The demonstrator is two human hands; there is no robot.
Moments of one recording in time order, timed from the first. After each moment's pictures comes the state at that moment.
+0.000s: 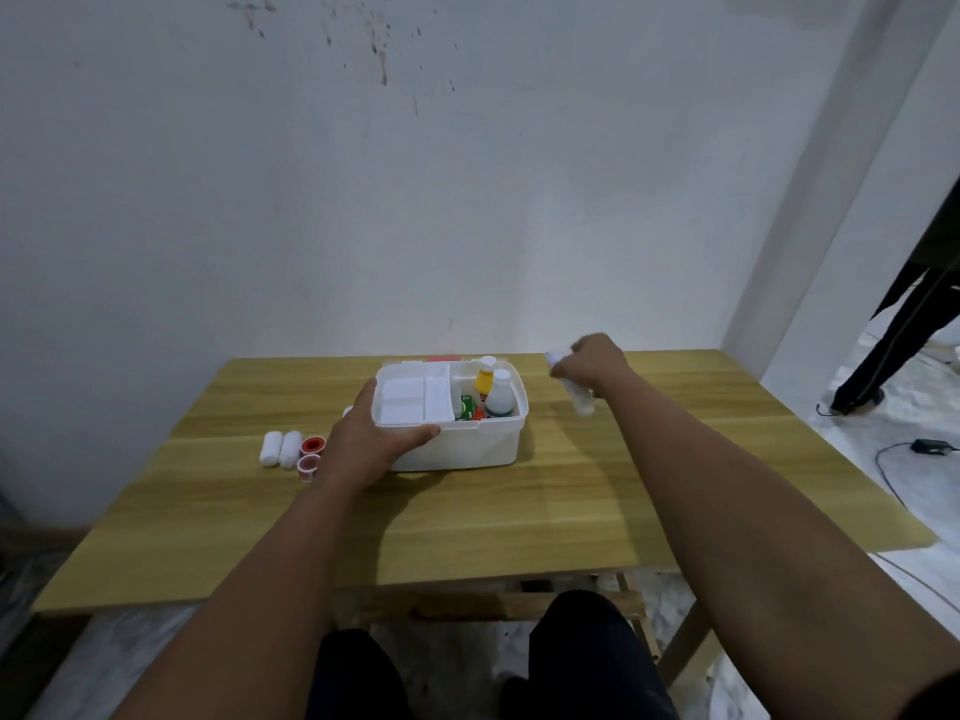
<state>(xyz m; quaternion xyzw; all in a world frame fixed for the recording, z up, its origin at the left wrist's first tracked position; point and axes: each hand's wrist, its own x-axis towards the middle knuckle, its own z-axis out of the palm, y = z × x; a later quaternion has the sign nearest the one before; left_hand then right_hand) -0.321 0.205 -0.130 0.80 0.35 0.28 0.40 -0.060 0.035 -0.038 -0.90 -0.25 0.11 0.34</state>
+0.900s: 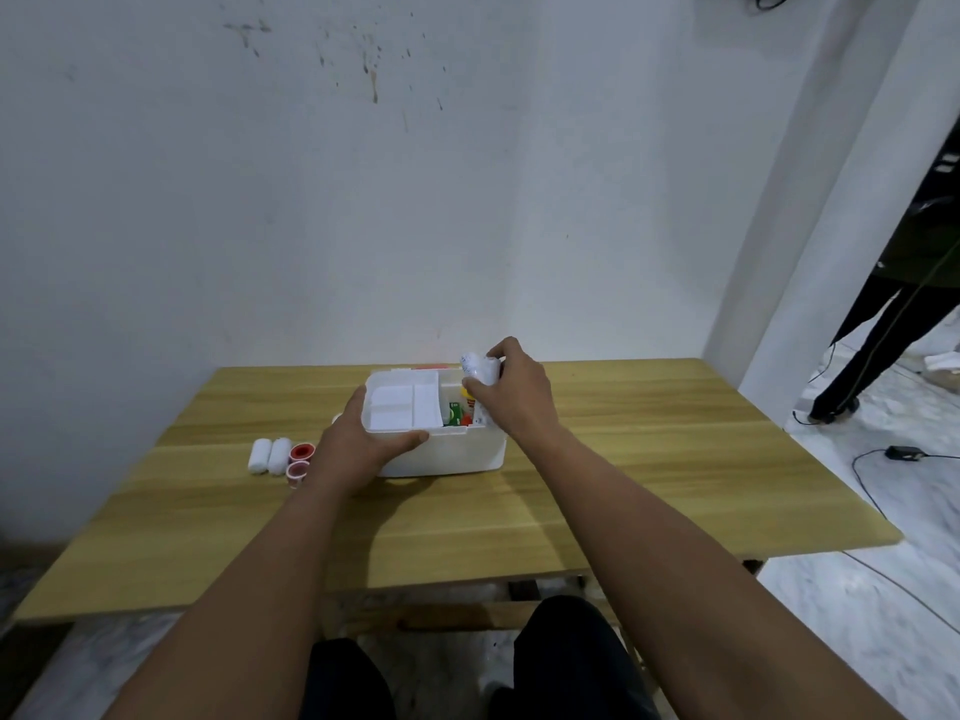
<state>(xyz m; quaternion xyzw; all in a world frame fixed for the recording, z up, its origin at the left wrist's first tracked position) -0.323 0.208 -0.130 0.80 0.36 0.25 0.41 -0.144 0.064 -0.068 -0.82 -0.38 -0.03 0.43</state>
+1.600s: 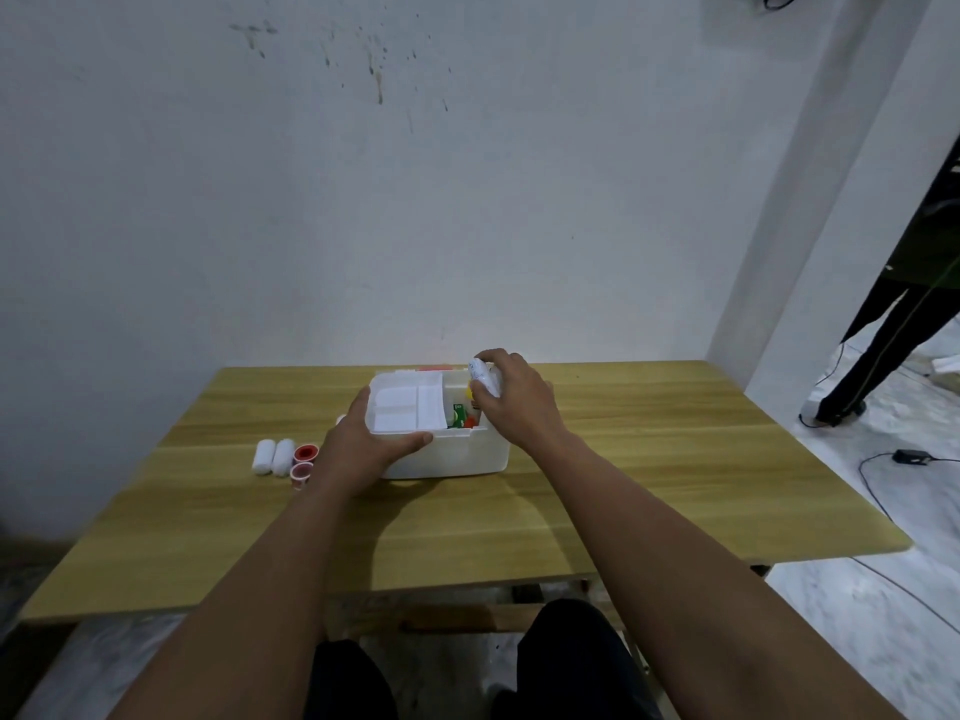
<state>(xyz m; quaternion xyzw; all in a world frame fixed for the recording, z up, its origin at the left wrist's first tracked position) -0.321 0.204 -0.128 0.80 0.33 0.28 0.41 -0.135 0.063 -0.083 -0.81 -0.45 -0.06 0.37</state>
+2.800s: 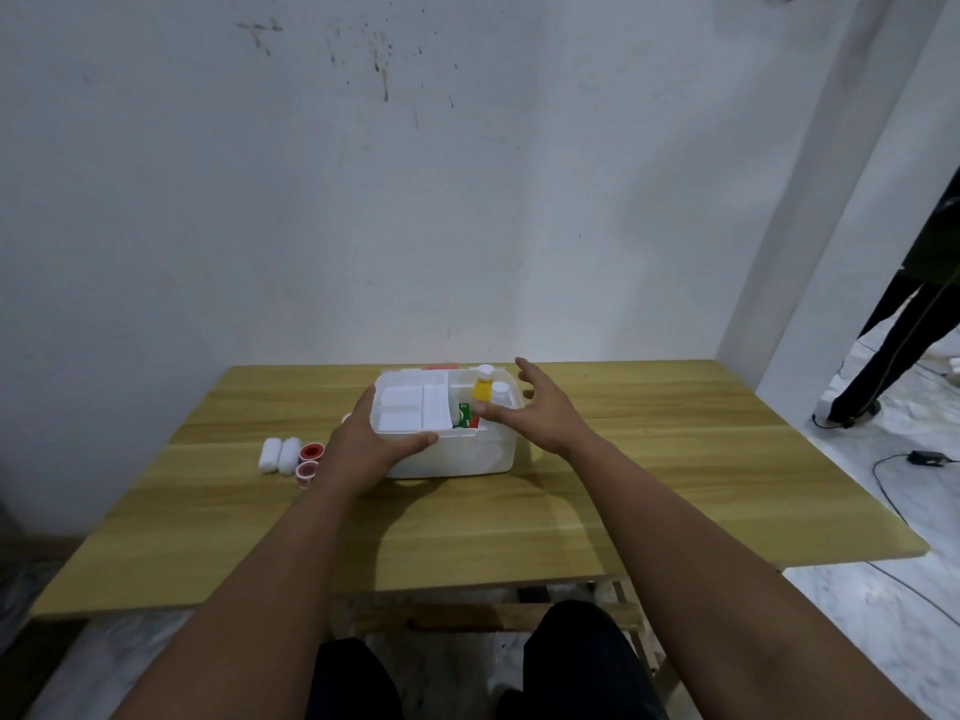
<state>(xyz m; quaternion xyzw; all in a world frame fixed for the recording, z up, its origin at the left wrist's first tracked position) -0.324 0.202 -0.125 0.79 0.34 0.28 0.42 -0.115 0.038 -0.091 -0.79 -0.39 0.15 0.45</state>
